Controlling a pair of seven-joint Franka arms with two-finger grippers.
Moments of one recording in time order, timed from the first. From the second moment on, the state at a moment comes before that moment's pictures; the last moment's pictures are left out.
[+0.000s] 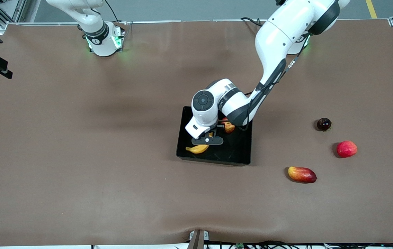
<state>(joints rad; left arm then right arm) -0.50 0.84 -0.30 -1.35 0.34 2.10 -0.88 -0.04 -0.05 -0.05 -1.51 -0.01 1.41 -0.12</state>
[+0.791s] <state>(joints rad) -0.13 0.39 -0.29 -1.31 0.25 1.79 -0.52 -0.04 -0.05 -0.05 -1.51 -0.01 1.41 -0.12</state>
